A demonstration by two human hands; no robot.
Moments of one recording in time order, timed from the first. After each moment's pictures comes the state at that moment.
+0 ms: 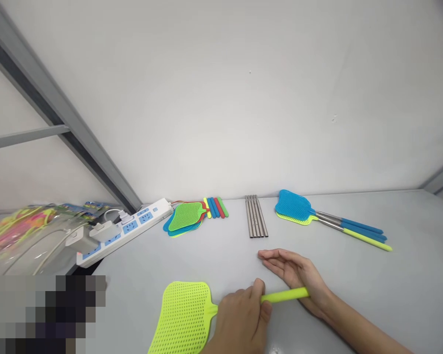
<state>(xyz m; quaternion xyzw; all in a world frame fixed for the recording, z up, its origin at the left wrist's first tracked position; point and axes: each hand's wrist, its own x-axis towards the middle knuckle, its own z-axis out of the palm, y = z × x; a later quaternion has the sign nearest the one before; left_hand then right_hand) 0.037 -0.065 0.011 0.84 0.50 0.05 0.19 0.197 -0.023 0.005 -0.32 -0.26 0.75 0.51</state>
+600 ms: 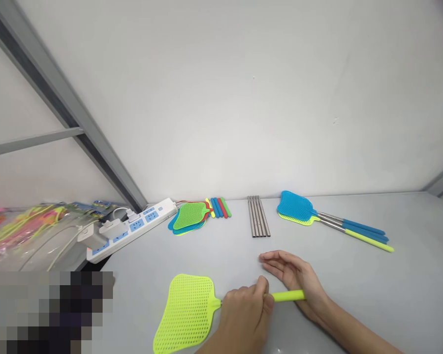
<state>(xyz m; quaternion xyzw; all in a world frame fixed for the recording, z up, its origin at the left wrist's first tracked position) 0.040 -0.066 0.012 0.84 0.51 0.08 0.15 0.185 -0.031 0.003 -0.32 -0.26 0.73 0.54</state>
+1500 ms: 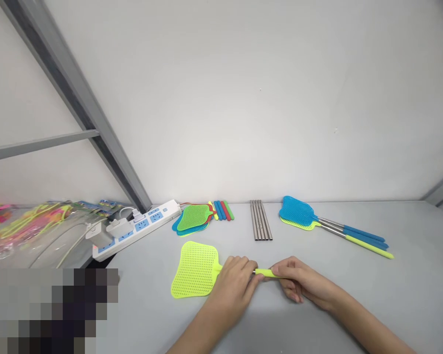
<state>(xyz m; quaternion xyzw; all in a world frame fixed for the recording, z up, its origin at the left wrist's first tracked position) 0.015 -0.038 0.031 0.86 0.47 0.17 0.13 0.202 -0.022 0.014 -0.39 -0.46 0.75 0.26</state>
